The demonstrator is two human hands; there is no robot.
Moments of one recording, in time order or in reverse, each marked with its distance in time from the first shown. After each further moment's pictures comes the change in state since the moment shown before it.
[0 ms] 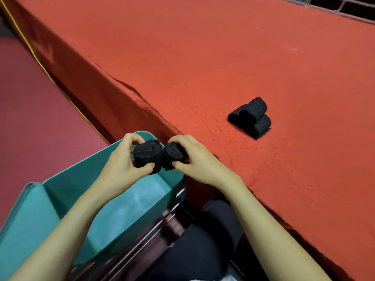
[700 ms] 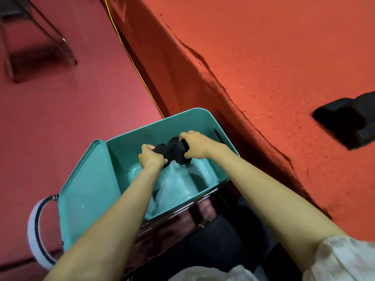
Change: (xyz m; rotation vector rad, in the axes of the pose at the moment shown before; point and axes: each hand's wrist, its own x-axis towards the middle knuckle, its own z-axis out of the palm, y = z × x) left_hand 0.024 -0.171 0.020 -0.150 0.549 -0.989; right_hand 0.131 0.014 0.130 -0.309 -0.578 0.011
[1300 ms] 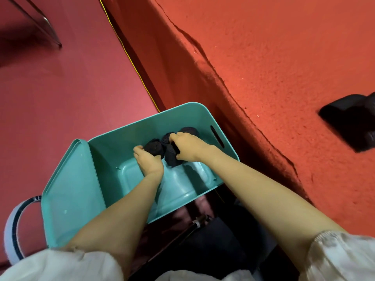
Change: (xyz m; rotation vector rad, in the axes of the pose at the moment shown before) left_hand 0.018 -0.026 0.044 0.023 0.161 0.107; right_hand 0.027 0.014 0.028 -0.117 0.001 -0.061
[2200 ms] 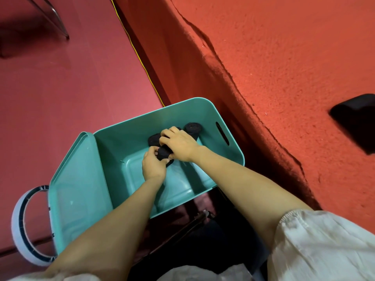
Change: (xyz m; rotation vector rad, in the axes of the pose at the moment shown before) left_hand -0.013 -0.026 -0.012 0.132 -0.180 0.118; right_hand 0.021 -0.015 0.024 -0.260 0.100 -0.236
